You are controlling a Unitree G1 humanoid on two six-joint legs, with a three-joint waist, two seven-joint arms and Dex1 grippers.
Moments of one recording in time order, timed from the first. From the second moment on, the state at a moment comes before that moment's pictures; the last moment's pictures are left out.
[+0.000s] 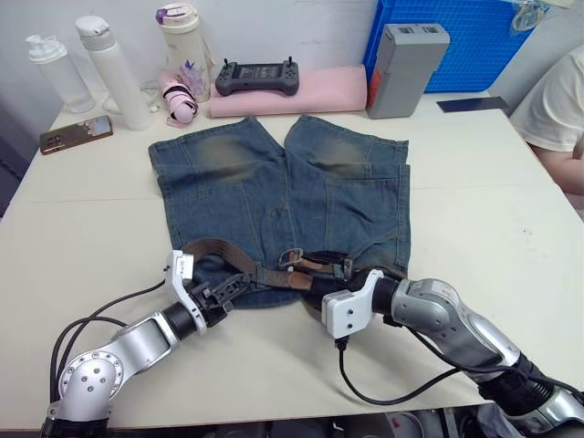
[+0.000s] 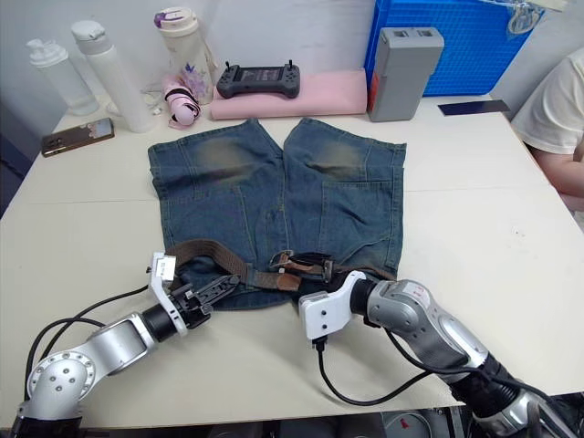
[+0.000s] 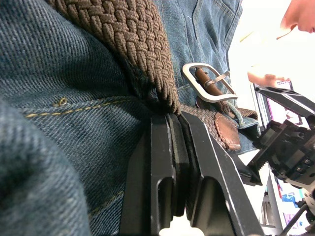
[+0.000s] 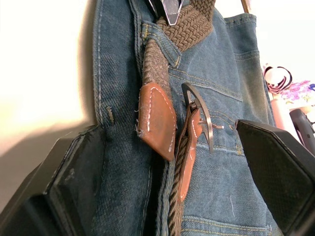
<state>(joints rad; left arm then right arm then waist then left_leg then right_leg) 0.04 0.56 0.14 -0.37 -1.49 0.82 0.06 -0.32 -0.69 0.46 -0.31 -0.37 -0.18 0.62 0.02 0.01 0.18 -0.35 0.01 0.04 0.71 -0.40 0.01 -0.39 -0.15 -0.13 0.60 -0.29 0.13</state>
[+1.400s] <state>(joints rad) 0.05 0.50 0.18 -0.37 -1.47 0.87 0.06 -0.32 -0.63 0.37 -0.36 -0.33 -0.17 0.72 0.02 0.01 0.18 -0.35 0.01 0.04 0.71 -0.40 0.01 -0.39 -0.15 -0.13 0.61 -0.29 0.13</state>
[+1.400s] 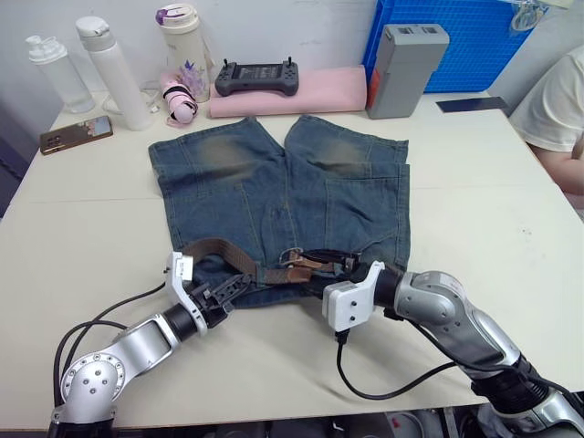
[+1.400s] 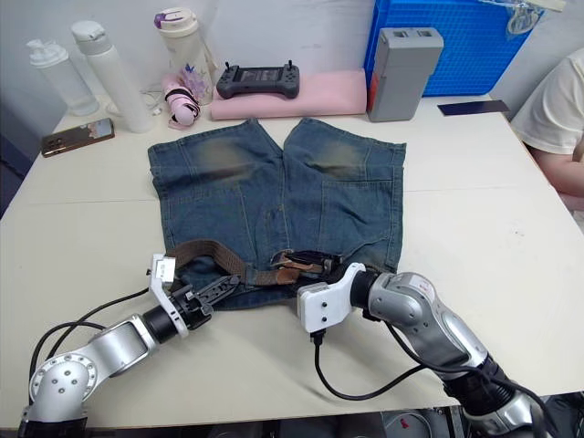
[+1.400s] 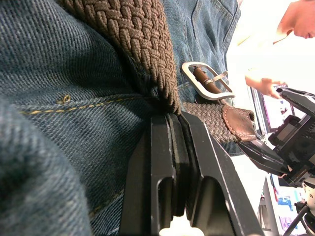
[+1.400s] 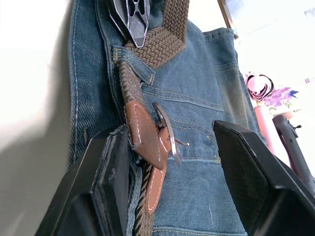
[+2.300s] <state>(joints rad) 0.06 0.48 0.20 -0.38 -1.39 0.83 0.01 -0.31 -0.62 0.39 -0.32 -0.37 -0.22 0.73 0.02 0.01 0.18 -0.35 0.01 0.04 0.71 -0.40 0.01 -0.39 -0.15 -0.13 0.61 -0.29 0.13</state>
